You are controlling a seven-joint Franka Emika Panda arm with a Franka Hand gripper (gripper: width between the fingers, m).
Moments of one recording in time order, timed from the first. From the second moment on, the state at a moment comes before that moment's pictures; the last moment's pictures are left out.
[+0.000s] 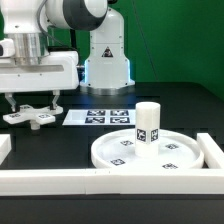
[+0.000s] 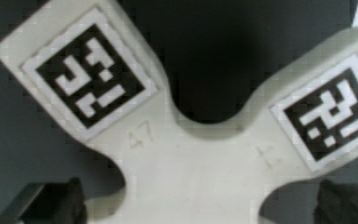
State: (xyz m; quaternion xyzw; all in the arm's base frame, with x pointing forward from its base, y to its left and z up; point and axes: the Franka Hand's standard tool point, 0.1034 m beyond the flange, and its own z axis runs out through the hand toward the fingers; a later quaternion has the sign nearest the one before) arm 0.379 -0.189 0.037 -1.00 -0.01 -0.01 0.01
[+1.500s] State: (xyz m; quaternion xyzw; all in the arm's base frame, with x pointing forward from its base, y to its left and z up) arm 0.372 -0.185 0.021 -1.00 0.07 0.01 0.01
